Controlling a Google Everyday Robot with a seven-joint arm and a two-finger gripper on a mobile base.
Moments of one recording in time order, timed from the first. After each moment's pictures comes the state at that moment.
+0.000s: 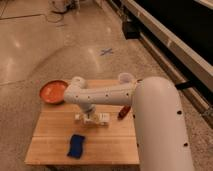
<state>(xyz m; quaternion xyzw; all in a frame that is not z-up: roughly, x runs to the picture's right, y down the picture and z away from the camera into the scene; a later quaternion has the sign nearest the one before) -0.058 0.146 0.850 -0.32 0.10 -0.18 0.92</state>
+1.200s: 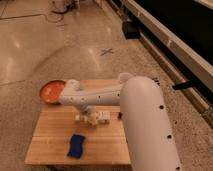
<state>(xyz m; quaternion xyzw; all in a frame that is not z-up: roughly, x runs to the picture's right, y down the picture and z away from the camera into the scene) -0.071 0.159 0.866 -0.32 0.16 -0.12 0.93</state>
